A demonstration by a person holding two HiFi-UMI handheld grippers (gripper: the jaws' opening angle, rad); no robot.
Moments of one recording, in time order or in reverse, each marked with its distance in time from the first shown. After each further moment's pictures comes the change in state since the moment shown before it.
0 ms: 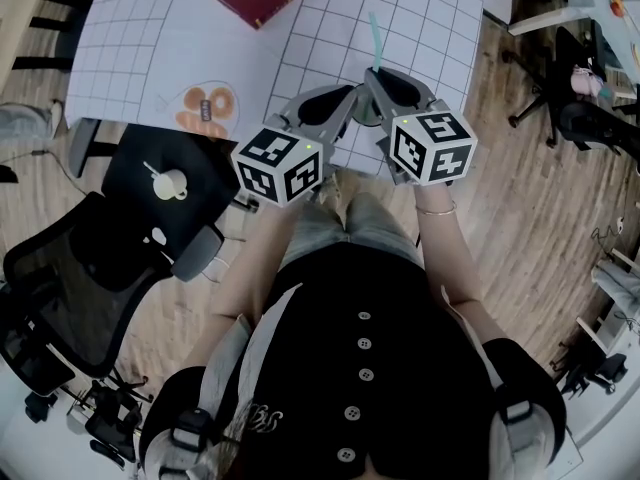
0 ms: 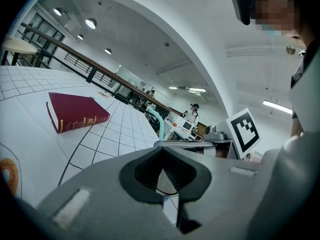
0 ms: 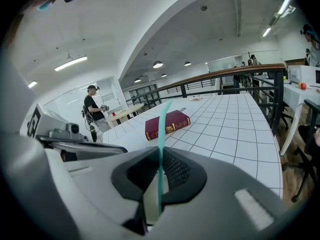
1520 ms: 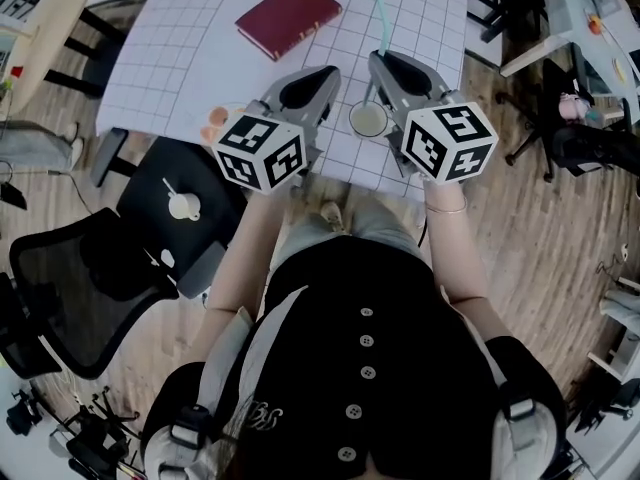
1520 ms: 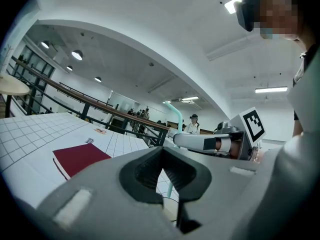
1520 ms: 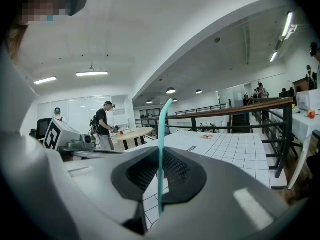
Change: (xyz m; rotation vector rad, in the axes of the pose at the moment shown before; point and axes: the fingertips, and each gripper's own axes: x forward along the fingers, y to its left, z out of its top) left arm -0.049 -0.029 0.105 0.233 -0.198 0.023; right arm -0.067 0.053 0.122 -0.158 -0.303 0.071
